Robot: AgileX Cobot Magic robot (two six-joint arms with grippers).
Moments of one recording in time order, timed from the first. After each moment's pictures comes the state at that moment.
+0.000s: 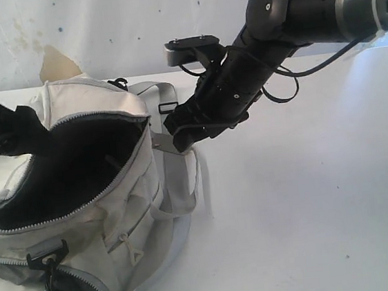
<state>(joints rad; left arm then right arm) -0.18 1.39 -1.06 -0.41 0.86 0.42 0.51 1.89 -1.46 0.44 0.82 -0.38</state>
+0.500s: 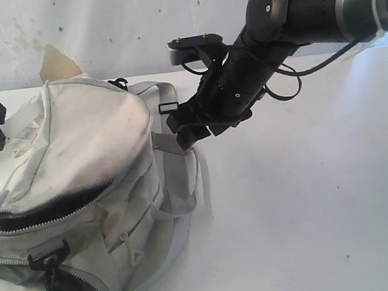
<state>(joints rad) -0.18 1.39 -1.13 0.05 0.95 -0.13 0.51 1.89 -1.46 0.39 0.80 -0.33</state>
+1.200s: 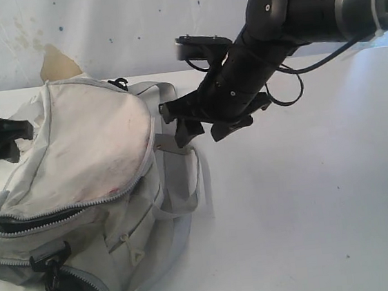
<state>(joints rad) -0.18 1.55 -1.05 0.15 0.70 -0.31 0.51 1.89 -1.46 0.40 0.82 -0.13</state>
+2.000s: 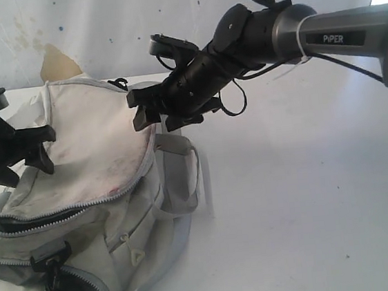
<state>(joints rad) -0.05 1.91 -1.24 -0.33 0.75 0.05 0.51 2.18 -1.71 0.74 0.69 -0.35</state>
